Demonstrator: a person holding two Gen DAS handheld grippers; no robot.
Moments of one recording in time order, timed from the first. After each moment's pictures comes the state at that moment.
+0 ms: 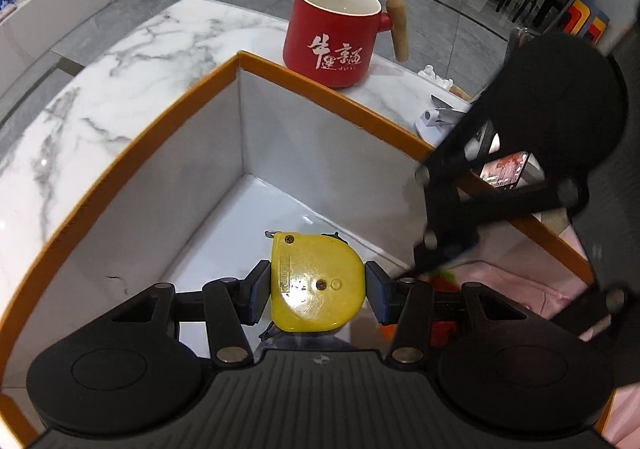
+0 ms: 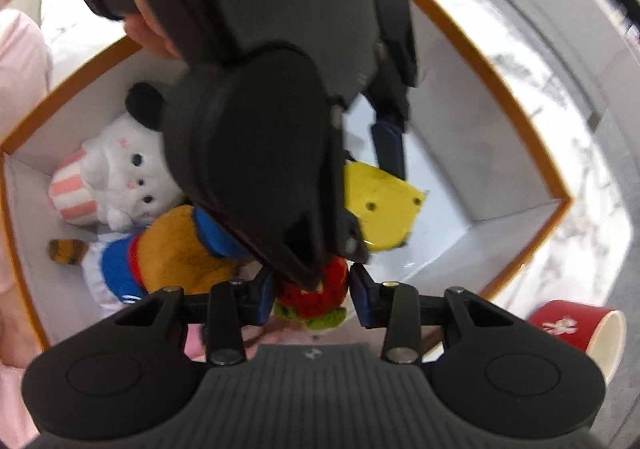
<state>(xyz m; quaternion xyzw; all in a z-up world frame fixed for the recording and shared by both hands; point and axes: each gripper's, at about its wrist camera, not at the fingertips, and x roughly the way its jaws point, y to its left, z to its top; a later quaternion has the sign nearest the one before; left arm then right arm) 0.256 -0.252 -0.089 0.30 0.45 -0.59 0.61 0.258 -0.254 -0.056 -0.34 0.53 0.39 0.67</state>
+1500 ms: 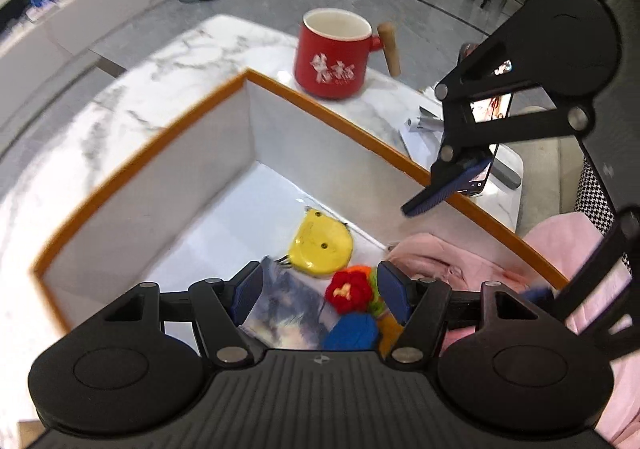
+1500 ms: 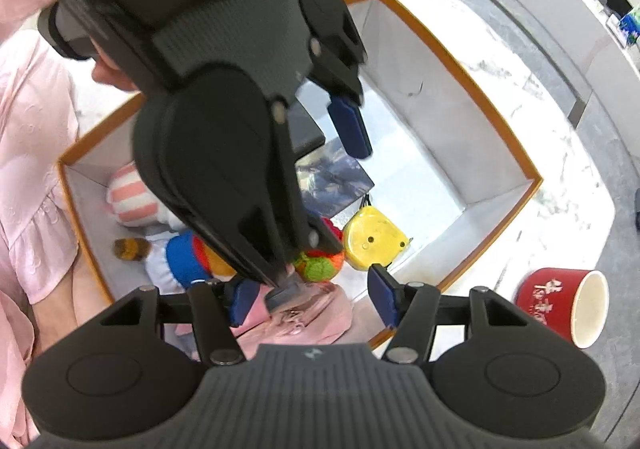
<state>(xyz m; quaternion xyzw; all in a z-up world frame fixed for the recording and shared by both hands) 0.216 -0.201 -0.036 0.28 0.43 -0.54 0.67 0.204 -0.211 -0.005 -0.34 0.52 0.36 0.69</state>
